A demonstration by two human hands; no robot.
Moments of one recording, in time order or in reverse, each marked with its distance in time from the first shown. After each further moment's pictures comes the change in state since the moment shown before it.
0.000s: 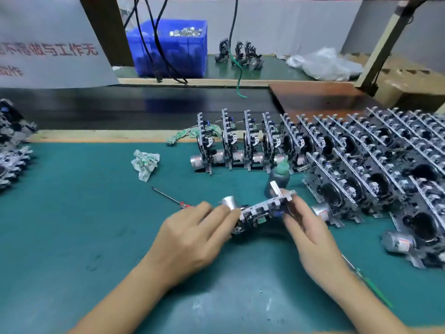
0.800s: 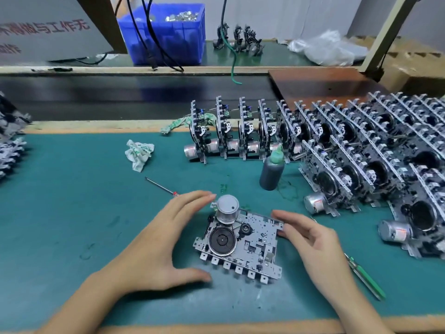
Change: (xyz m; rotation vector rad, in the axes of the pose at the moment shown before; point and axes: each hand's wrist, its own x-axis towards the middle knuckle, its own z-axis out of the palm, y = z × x) left_hand -0.036 -0.009 -0.014 -0.754 -0.486 -0.453; right_hand -0.027 0.020 -0.008 0.257 0.066 0.225
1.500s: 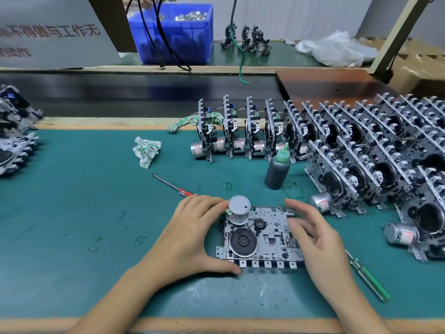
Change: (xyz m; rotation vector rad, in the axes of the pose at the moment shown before) left_hand 0.020 0.014 0.025 0.234 0.019 -0.057; right_hand 0.000 0.005 0.001 -0.069 0.035 -0.041
